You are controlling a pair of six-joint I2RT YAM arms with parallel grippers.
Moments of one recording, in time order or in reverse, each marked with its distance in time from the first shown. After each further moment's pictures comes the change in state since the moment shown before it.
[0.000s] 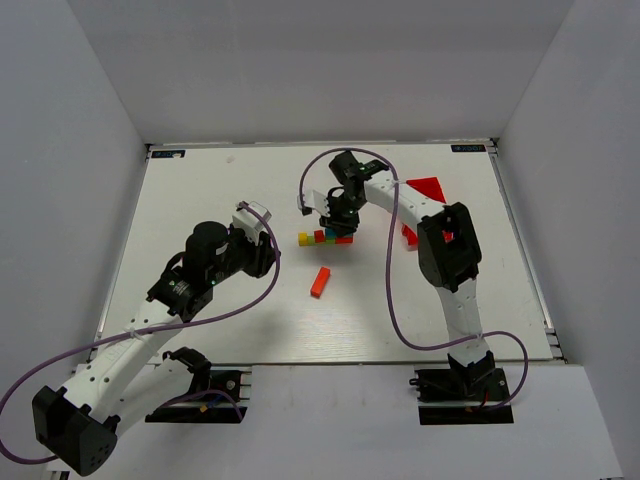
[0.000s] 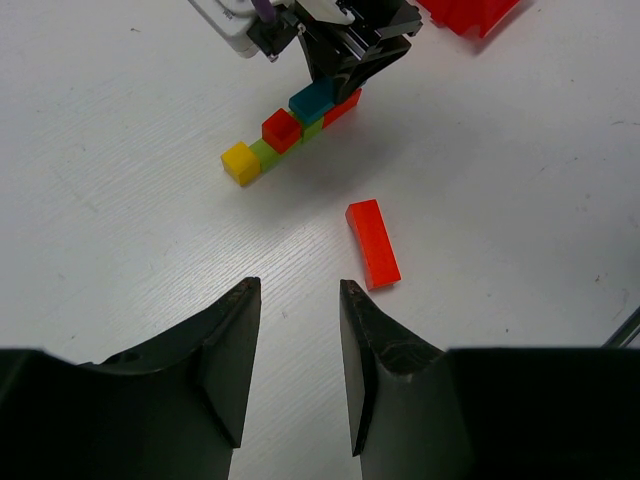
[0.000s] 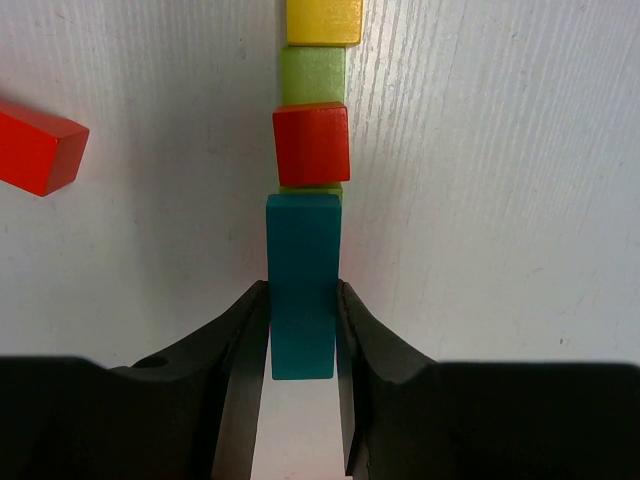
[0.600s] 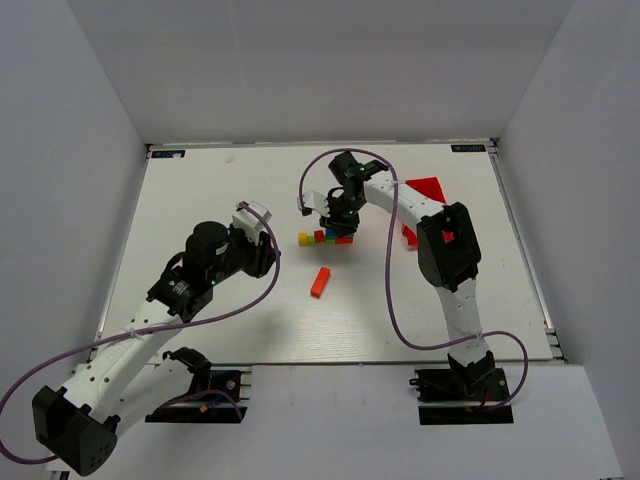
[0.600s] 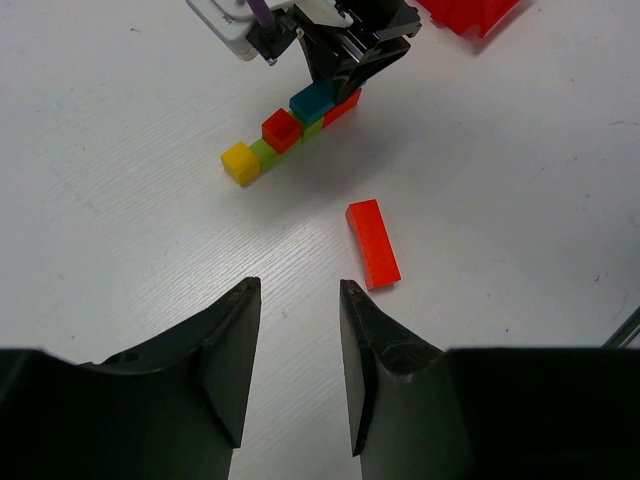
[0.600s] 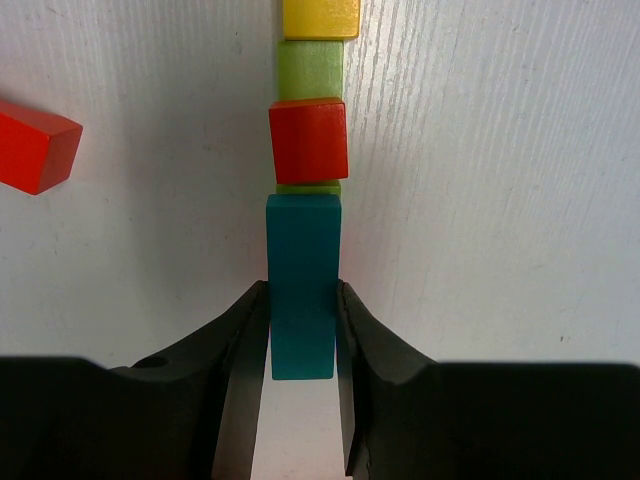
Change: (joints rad) left arm 0.000 0.000 0.000 0.000 0.000 0.000; right arm 0.002 0.006 0.000 0.001 0.014 0.001
